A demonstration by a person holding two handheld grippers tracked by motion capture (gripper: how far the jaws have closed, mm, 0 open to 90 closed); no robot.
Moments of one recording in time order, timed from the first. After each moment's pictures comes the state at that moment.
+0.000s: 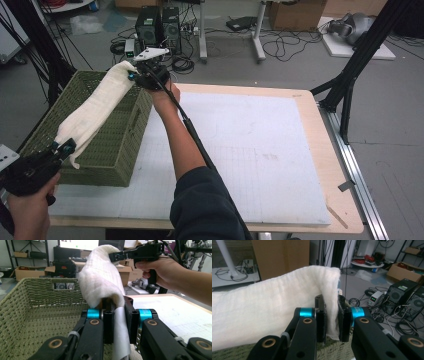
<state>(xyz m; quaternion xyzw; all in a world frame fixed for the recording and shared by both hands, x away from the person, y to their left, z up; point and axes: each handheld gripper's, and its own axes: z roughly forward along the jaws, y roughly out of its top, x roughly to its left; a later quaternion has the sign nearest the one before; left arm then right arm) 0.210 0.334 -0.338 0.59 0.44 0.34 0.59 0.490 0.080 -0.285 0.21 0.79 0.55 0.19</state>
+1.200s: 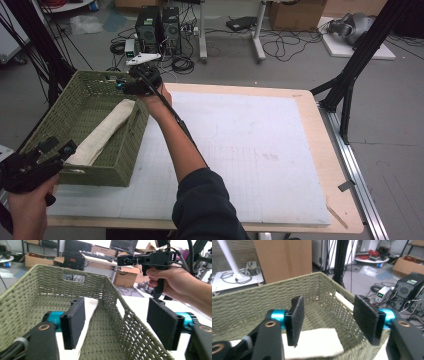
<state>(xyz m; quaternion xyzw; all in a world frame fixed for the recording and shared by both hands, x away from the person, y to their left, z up) 0.217 0.340 -0.342 0.55 0.50 0.31 0.59 0.484 0.097 -0.298 0.22 0.79 0.55 0.16</state>
